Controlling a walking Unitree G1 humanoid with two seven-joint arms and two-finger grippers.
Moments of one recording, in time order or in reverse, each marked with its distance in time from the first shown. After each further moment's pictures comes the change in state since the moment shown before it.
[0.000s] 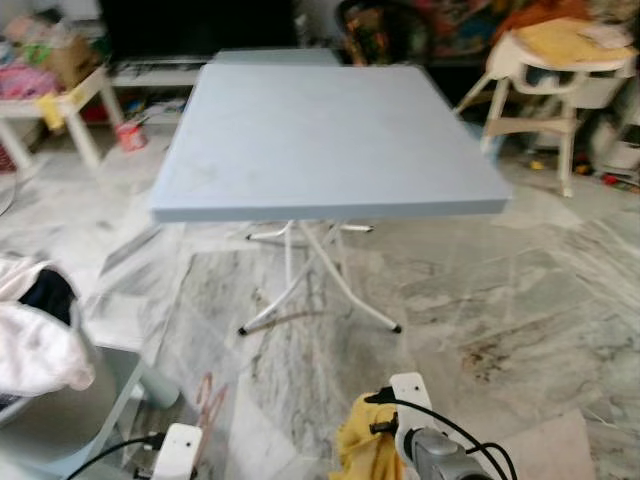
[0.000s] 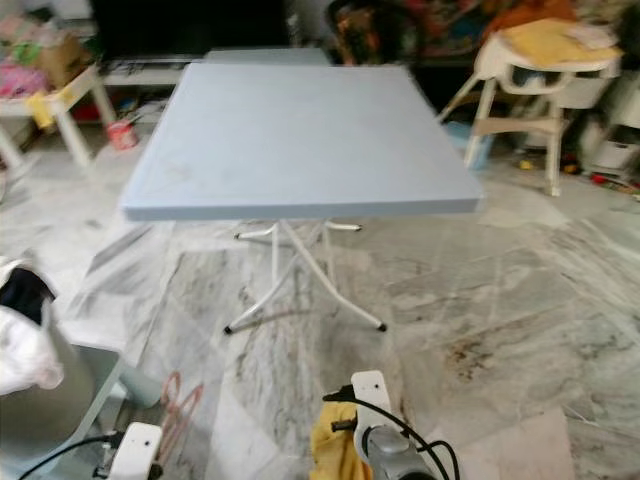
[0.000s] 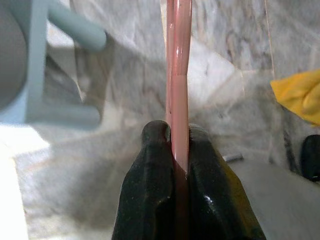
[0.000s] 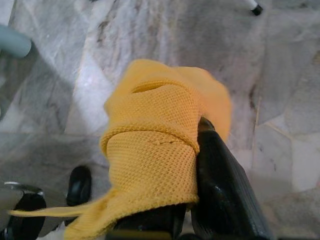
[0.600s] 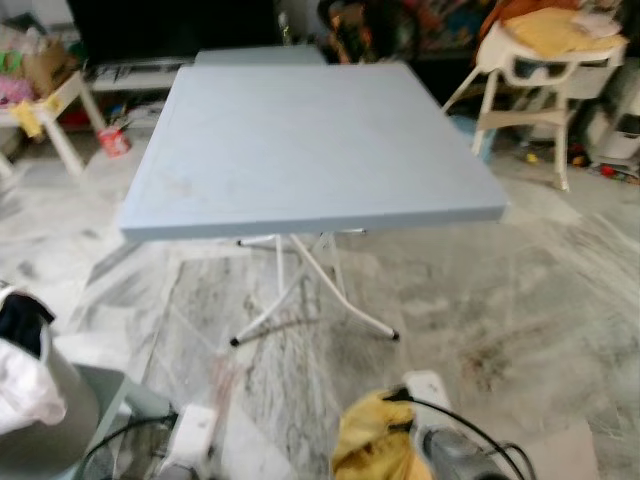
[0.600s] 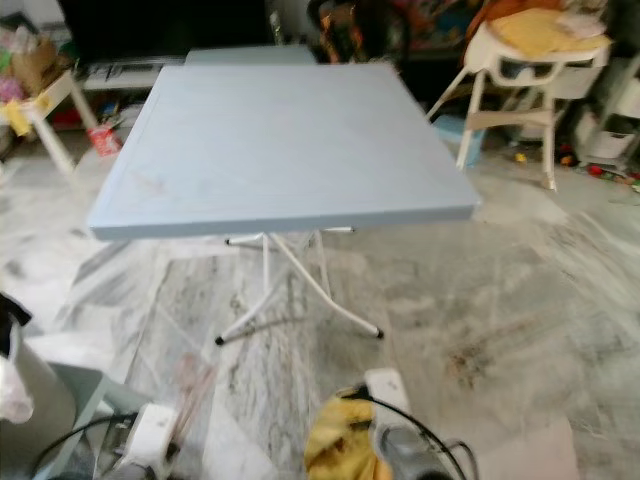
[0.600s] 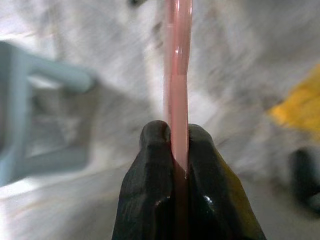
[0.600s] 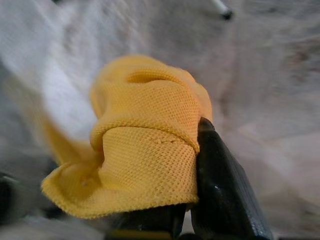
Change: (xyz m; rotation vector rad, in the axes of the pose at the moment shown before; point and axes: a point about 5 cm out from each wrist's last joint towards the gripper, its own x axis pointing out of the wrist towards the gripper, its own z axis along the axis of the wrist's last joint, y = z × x) left arm 0.005 -0.021 0.025 0.013 -0.079 -0.054; right arm -0.005 -0.028 -0.008 -0.013 0.021 -0.069
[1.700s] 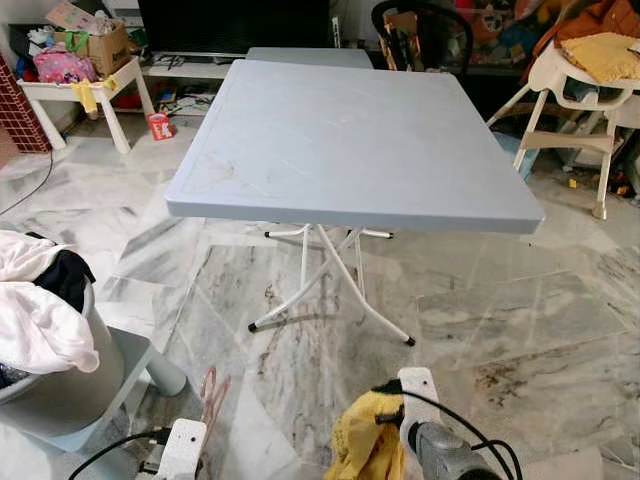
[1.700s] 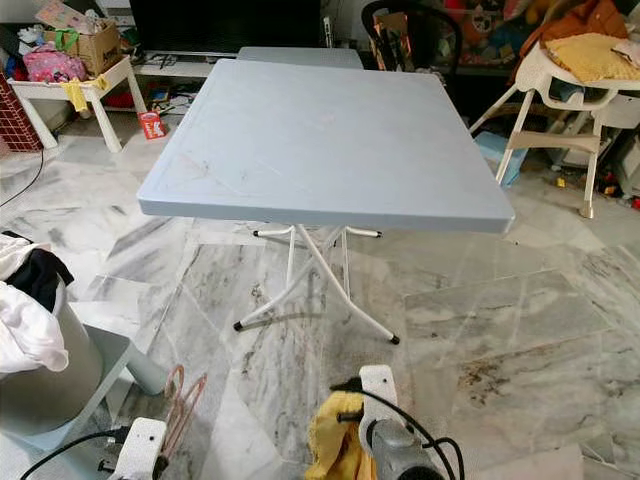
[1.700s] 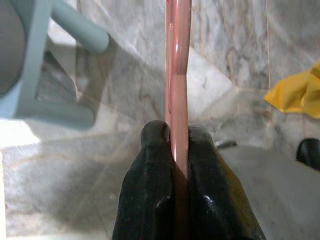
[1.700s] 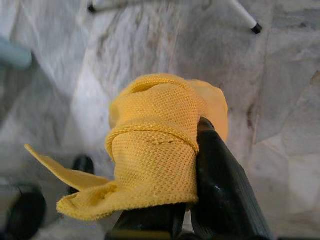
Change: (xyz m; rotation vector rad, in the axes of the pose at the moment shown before) left arm -0.008 0.017 -0.022 -0.007 0.020 0.069; right arm 0.004 0.022 0.022 0.115 -0.067 0.038
